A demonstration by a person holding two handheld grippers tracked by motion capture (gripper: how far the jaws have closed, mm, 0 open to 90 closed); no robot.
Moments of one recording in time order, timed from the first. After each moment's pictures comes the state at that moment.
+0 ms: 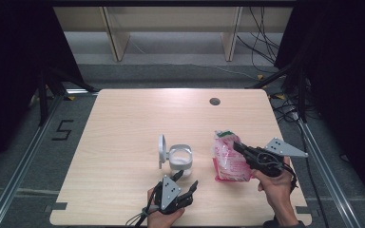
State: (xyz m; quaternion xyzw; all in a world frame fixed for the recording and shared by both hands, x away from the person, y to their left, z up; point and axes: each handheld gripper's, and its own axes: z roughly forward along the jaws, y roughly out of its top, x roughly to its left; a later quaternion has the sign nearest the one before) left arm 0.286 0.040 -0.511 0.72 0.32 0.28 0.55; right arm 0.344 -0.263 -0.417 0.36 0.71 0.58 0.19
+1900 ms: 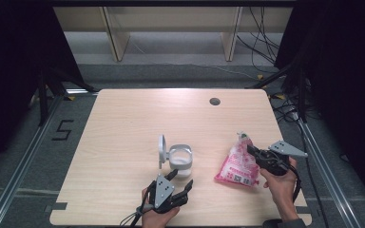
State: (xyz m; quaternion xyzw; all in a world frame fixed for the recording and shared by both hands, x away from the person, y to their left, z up) left arm 0.287 0.054 -0.507 0.71 0.33 0.28 0.55; right arm 0.367 -0.300 -0.464 0.45 0.71 0.50 0.23
